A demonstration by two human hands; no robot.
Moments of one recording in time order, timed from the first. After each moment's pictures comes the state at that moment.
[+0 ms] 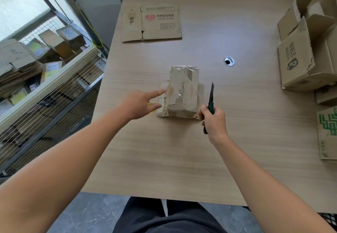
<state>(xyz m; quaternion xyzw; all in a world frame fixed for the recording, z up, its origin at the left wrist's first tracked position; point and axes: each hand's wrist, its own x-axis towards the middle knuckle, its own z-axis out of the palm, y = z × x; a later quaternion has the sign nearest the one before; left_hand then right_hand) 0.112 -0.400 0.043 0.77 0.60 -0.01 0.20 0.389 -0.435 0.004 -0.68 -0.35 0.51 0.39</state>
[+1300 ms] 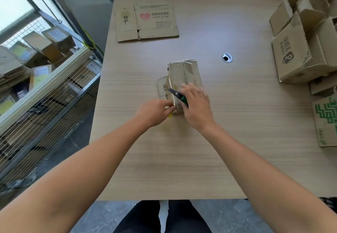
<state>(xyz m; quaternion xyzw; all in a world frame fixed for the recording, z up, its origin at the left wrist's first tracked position) 0.140 -0.411 0.015 0.75 0.60 0.05 0.27 0.327 -0.417 0.017 -0.56 -0.78 0.16 0.24</state>
